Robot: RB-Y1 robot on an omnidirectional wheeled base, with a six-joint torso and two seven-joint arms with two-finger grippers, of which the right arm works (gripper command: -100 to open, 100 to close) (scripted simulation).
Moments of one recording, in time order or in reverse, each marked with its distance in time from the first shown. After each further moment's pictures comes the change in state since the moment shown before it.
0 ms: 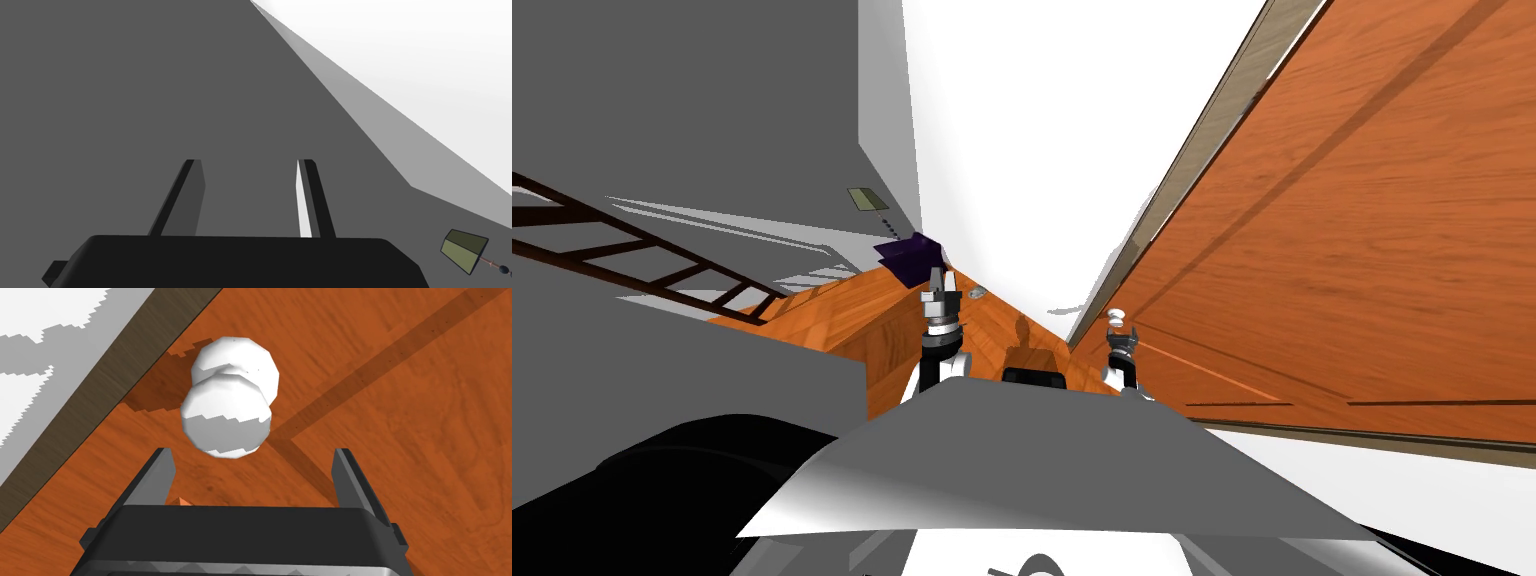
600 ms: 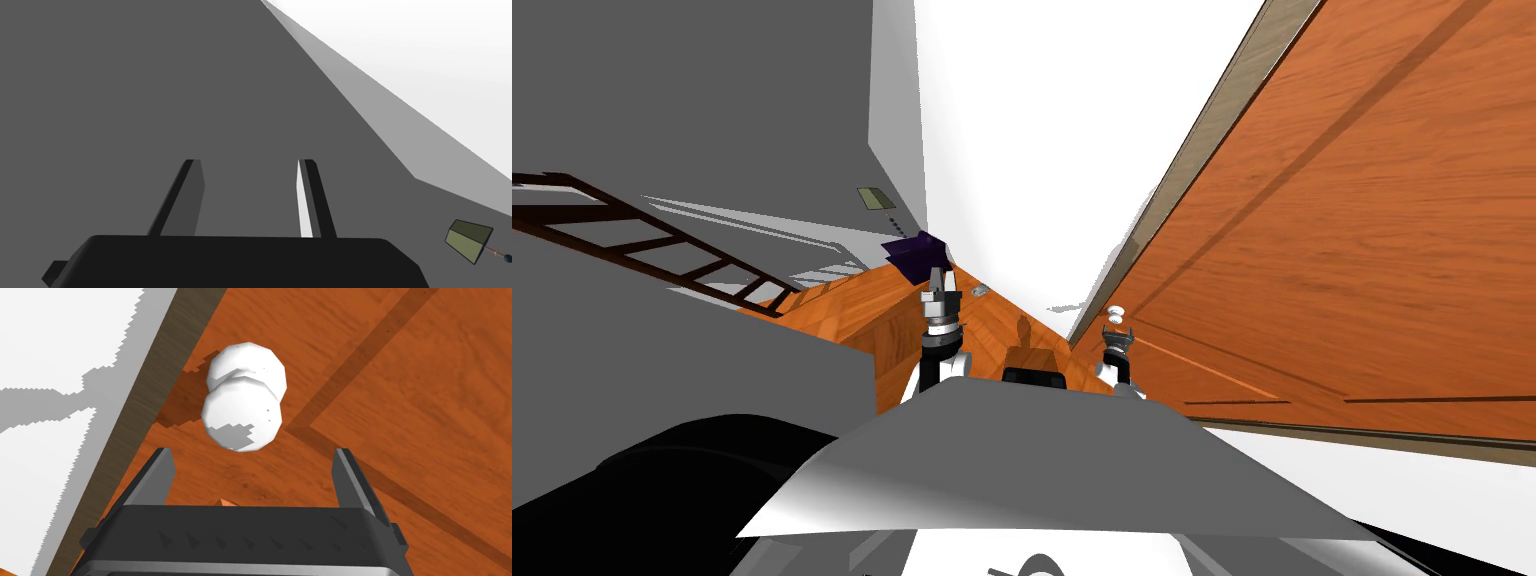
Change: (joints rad) arm -0.023 0.034 0.013 -0.004 -0.065 0.002 -0.152
